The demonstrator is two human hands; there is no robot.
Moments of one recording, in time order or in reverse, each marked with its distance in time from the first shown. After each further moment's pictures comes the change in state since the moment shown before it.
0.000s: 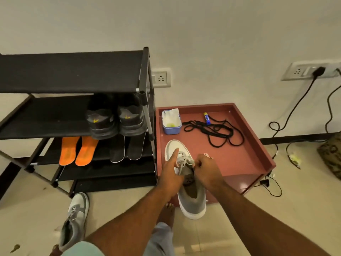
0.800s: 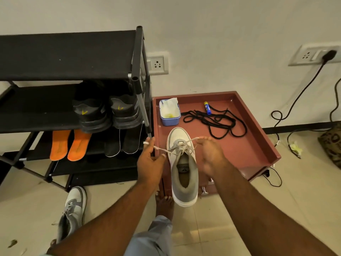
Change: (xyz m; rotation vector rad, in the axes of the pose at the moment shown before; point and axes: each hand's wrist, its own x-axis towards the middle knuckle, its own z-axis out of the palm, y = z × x) left_hand 0.019 -0.021 -0.032 -0.141 0.425 -0.029; right_hand 0.043 -0.012 0.002 1.041 0.039 0.521
